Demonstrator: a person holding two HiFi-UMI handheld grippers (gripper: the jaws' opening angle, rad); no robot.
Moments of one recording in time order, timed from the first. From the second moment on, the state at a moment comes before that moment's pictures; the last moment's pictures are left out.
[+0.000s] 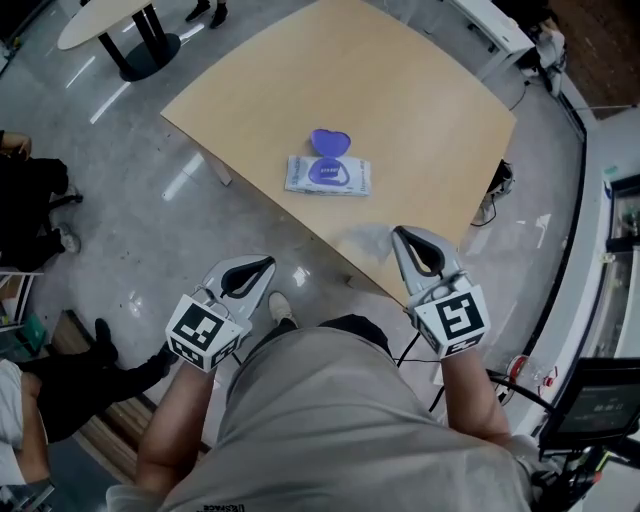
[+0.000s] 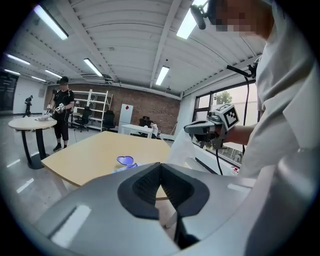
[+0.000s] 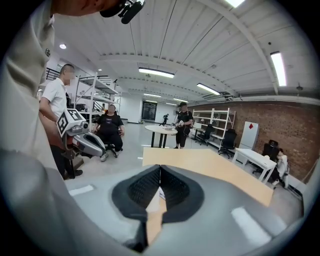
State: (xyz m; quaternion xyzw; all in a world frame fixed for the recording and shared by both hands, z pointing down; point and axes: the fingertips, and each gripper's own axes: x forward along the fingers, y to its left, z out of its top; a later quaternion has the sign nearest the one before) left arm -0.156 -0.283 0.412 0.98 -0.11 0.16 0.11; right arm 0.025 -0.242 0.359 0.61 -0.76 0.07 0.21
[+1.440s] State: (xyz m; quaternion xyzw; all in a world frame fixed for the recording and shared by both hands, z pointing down) left arm -0.159 0.015 0.338 0.97 -0.17 0.14 0.07; right arm -0.016 0.020 0.347 0.52 -0.83 0.05 0.17
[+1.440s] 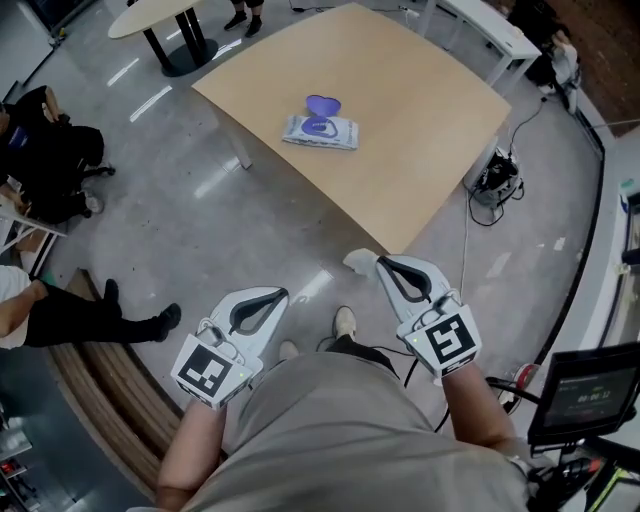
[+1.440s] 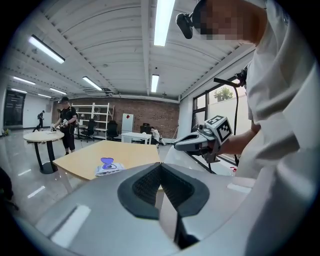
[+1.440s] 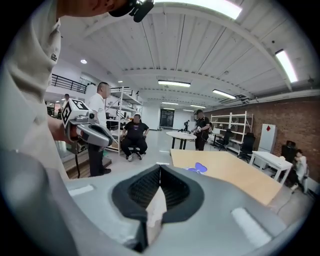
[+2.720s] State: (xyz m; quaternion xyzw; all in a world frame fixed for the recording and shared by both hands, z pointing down) left arm -0.148 0.177 0.322 0.98 -0.12 0.12 0.07; right arm -0.046 0.211 0.308 0.51 -0.84 0.04 0.16
